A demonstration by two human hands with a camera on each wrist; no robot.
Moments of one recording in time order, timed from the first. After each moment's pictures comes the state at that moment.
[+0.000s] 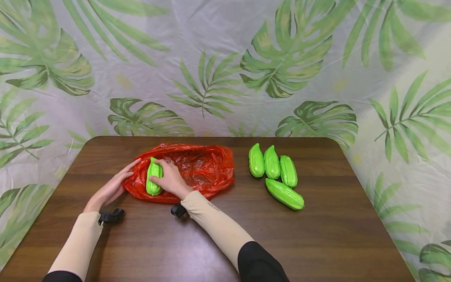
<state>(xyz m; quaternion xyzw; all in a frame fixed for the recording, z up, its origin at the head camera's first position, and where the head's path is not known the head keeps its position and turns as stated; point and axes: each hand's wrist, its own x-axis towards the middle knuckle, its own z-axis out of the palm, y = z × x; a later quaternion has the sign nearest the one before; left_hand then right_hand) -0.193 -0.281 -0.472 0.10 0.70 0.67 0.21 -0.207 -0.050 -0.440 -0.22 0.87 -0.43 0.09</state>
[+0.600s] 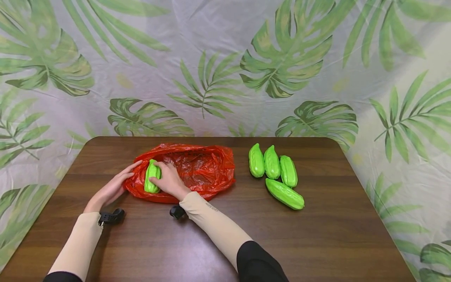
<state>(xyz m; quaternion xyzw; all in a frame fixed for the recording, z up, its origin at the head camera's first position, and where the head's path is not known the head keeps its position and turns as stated) -0.193 -0.280 -0.472 0.09 0.71 0.66 0.21 -0.205 -0.054 -0.443 -0.22 0.88 -0.41 0.09</state>
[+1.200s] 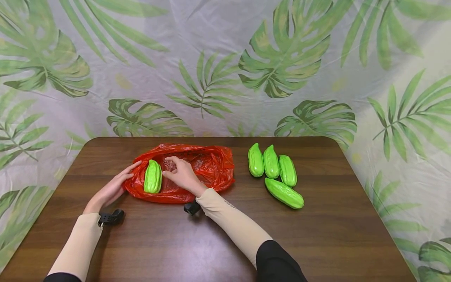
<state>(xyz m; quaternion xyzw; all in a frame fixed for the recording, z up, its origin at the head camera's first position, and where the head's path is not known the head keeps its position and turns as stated) -0.192 -0.280 -0.473 0.09 0.72 0.66 0.21 -0.214 -0.013 -0.434 -0.21 0.84 -0.49 0.10</state>
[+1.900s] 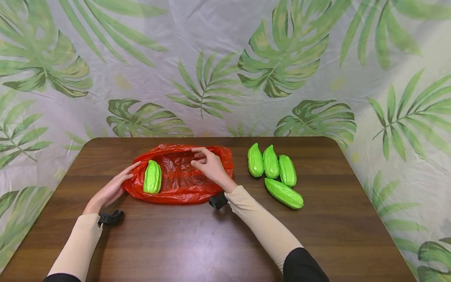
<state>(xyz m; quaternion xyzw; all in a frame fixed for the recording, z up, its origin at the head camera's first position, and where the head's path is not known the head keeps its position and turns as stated) -0.192 -0.279 -0.474 0.09 0.72 0.66 0.21 -0.224 0.066 -0.417 -0.16 0.81 -0.56 0.08</state>
